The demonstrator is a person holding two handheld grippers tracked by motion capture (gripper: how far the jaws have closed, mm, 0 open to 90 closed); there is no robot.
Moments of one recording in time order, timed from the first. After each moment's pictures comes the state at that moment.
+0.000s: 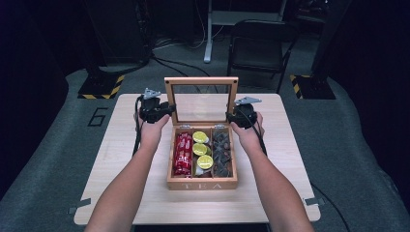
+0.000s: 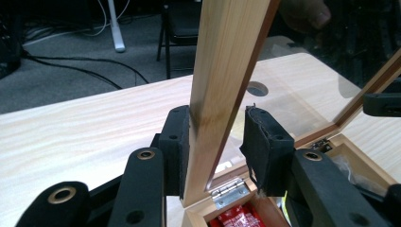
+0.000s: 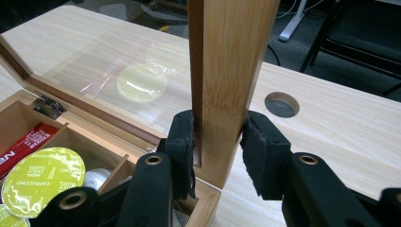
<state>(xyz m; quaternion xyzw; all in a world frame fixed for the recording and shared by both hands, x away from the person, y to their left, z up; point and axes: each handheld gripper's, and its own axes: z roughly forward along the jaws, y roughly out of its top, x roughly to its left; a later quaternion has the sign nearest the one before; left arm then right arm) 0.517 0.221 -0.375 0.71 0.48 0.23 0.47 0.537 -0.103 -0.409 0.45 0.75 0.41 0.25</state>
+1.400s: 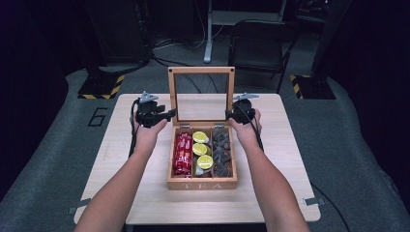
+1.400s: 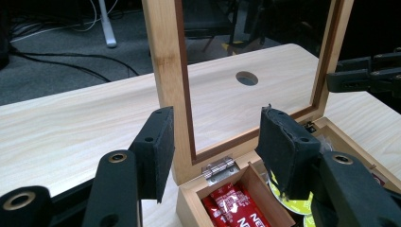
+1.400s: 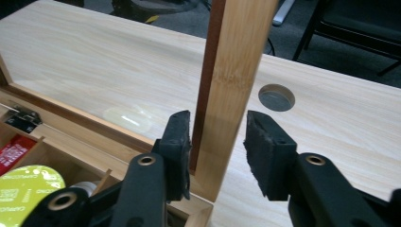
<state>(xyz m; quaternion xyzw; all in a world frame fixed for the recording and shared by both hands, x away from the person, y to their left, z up) 0.501 0.228 -0.372 0.72 0.47 0.21 0.47 0.555 -0.099 -0.411 0.48 0.75 0.38 0.24</state>
